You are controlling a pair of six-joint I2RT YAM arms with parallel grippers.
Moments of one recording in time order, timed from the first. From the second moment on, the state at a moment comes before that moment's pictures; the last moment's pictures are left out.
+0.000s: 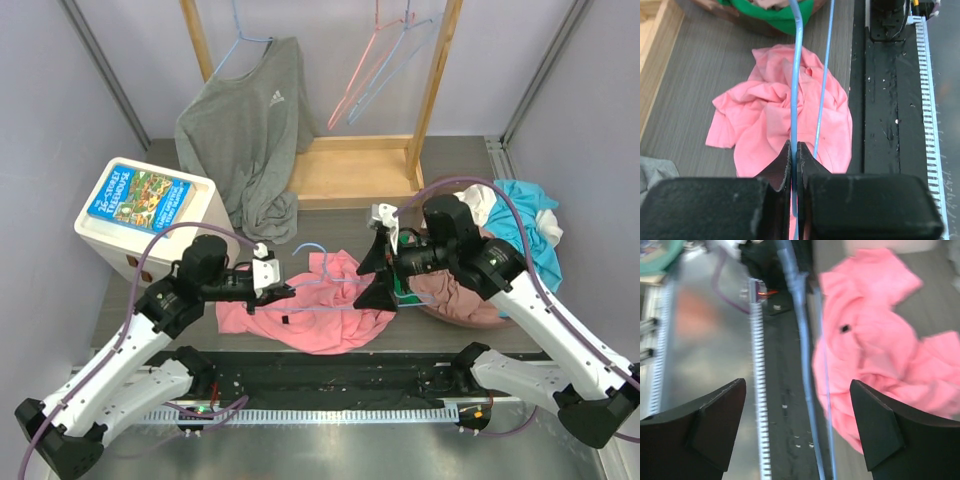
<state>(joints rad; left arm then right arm) -0.65 0.75 0.77 -0.49 0.71 0.45 0.63 0.98 1.09 -0.68 -0.88 -0.09</state>
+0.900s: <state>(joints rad) -0.65 0.85 0.83 -0.60 0.62 0.36 0.76 1.27 1.29 -0.81 -0.63 -0.56</state>
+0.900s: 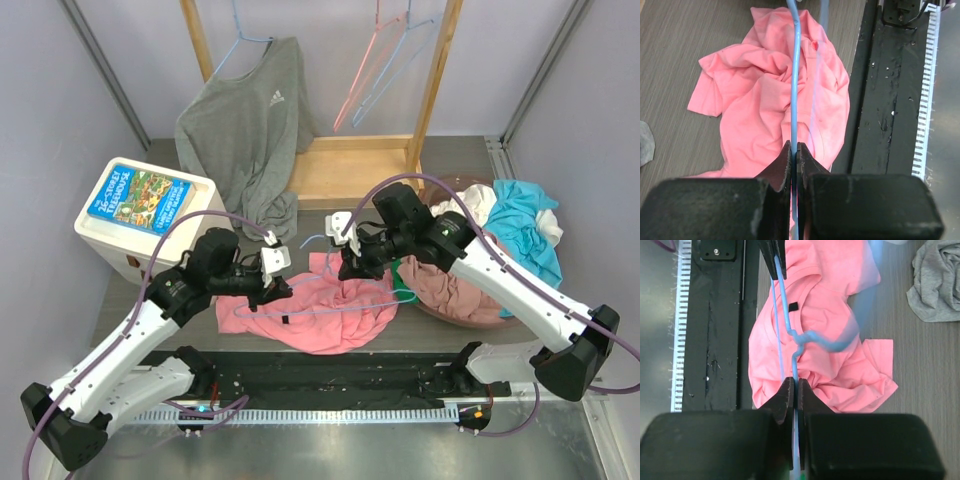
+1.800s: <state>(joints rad) -0.47 1.25 0.89 -0.96 0.47 0.79 0.74 1.19 1.16 -0.94 -0.35 -0.52</state>
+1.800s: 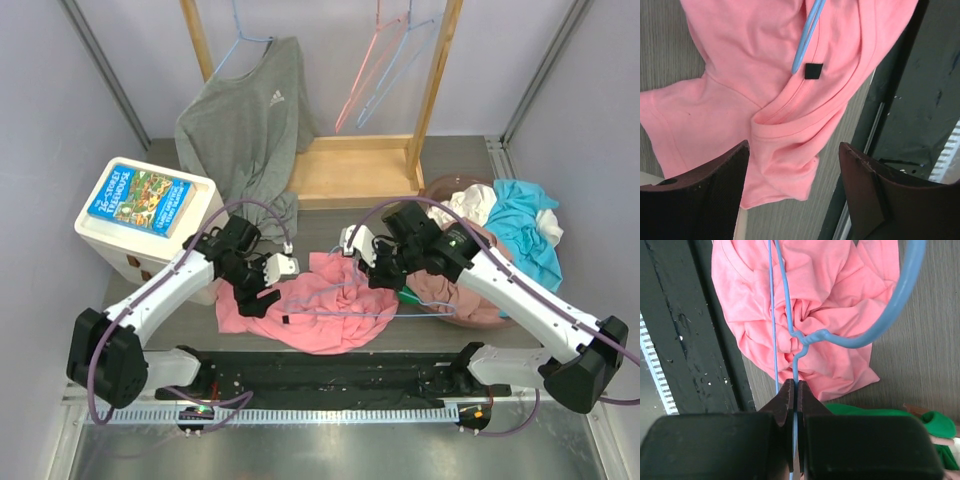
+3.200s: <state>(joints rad) -0.36 1.47 0.89 -0.91 0.52 1.07 0.65 1.35 1.24 -1.00 -0.56 -0.39</state>
